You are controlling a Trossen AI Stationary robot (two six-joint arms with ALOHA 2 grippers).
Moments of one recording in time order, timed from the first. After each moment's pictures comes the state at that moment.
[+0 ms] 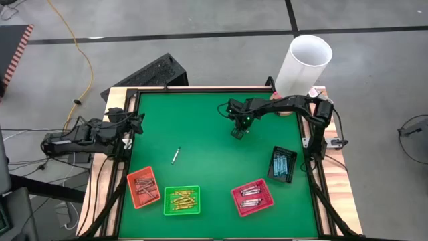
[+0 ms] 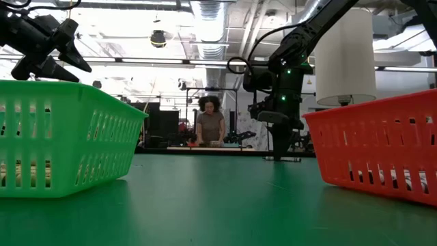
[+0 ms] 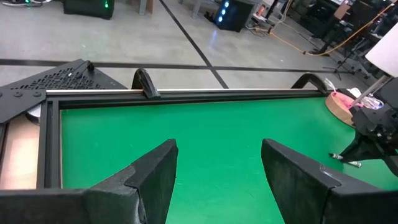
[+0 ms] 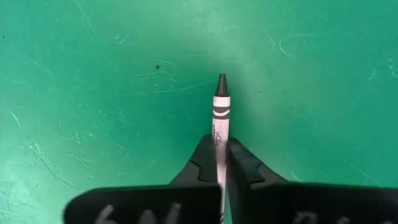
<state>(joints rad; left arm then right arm) 0.00 0.11 0.45 -0.78 -0.90 -0.76 -0.41 1.83 1.16 -0.68 0.02 0.13</state>
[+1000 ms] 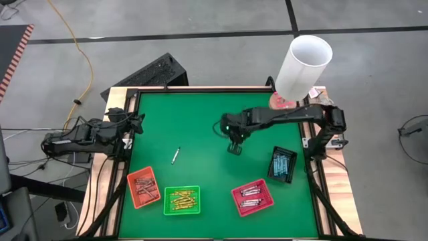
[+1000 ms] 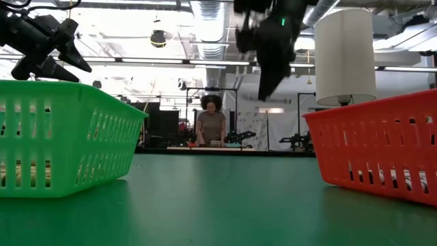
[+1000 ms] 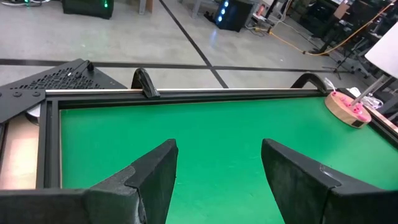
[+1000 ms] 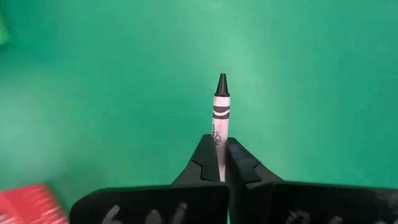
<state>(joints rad) 0.00 0.11 0.45 -0.78 -0.90 -0.76 -0.07 1.67 1.42 -0.91 0.02 0.22</state>
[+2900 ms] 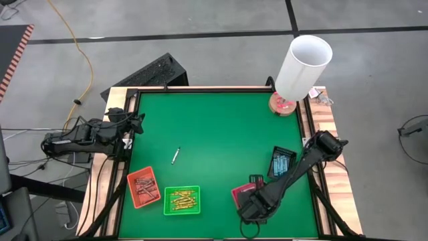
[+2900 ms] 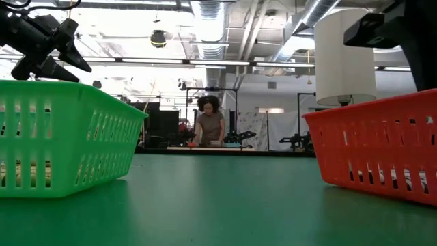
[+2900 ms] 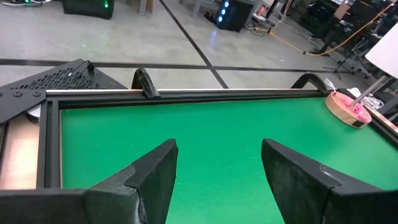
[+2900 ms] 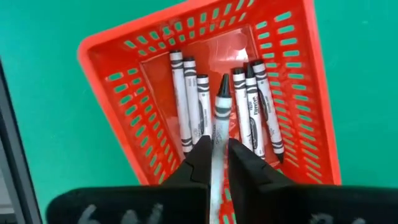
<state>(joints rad) 0.00 0.11 0.45 -0.78 -0.90 -0.76 0.67 1.89 1.51 -1.10 0.13 0.65</state>
